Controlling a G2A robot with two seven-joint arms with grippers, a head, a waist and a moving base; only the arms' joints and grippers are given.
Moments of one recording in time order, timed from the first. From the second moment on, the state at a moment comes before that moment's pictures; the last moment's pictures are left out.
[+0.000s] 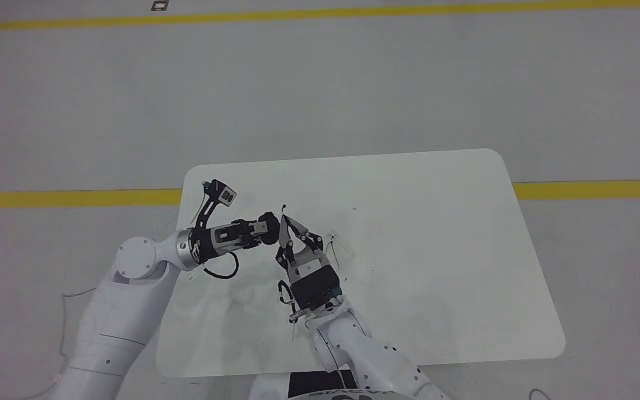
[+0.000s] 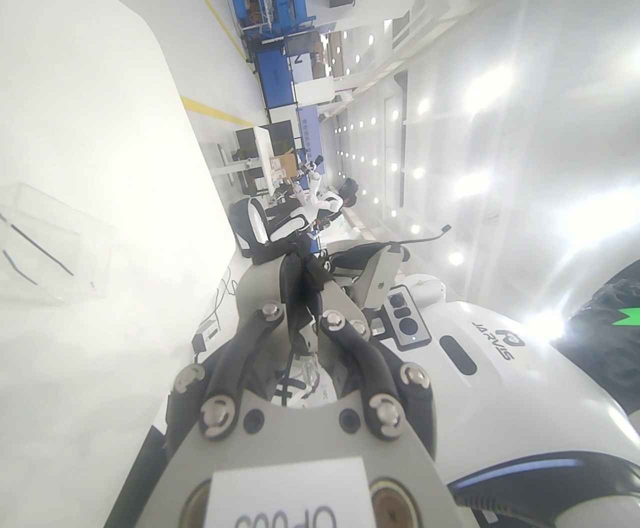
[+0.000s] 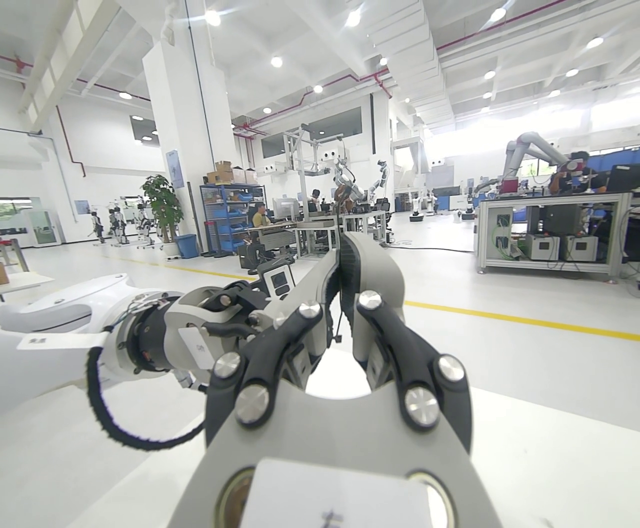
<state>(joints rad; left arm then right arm) 1.41 -1.02 -1.37 -1.52 -0.60 -0.34 -1.19 -1.51 -1.52 0.70 -1.53 -1.50 0.34 -0.70</state>
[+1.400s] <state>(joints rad) 1.41 -1.02 -1.37 -1.52 -0.60 -0.34 -1.19 -1.50 -1.52 0.70 -1.52 -1.51 0.34 -0.69</state>
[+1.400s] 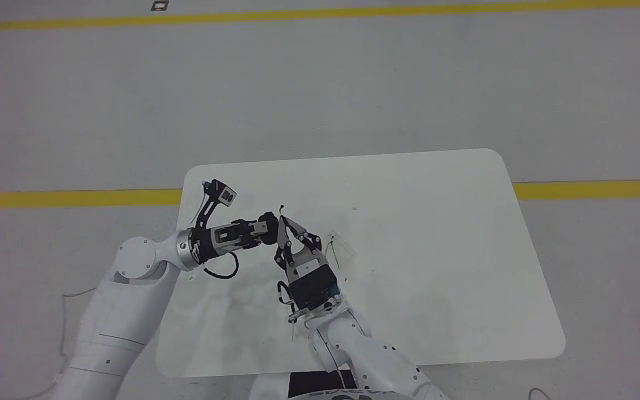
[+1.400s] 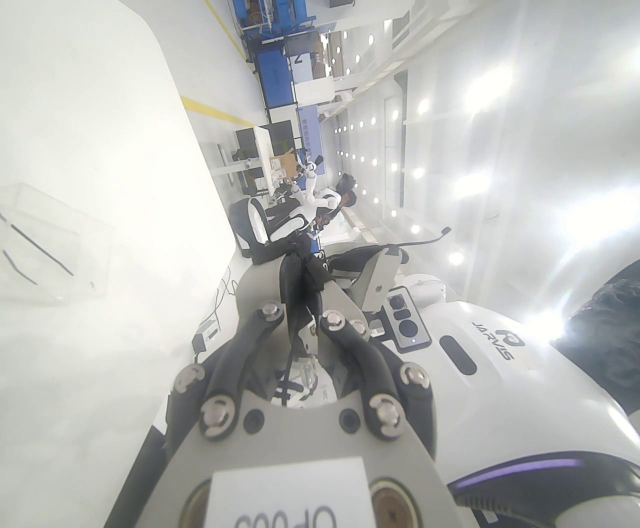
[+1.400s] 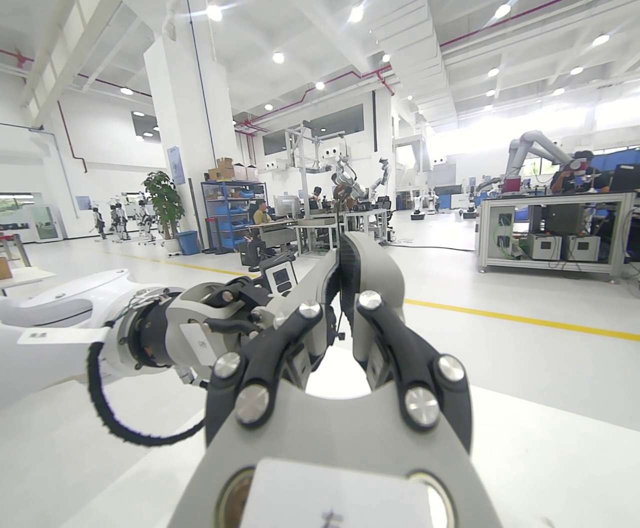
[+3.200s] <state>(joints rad) 1.41 -1.02 -1.37 -1.52 -0.60 -0.34 -1.19 -1.50 -1.53 0.70 -1.52 -1.51 0.34 -0.68</state>
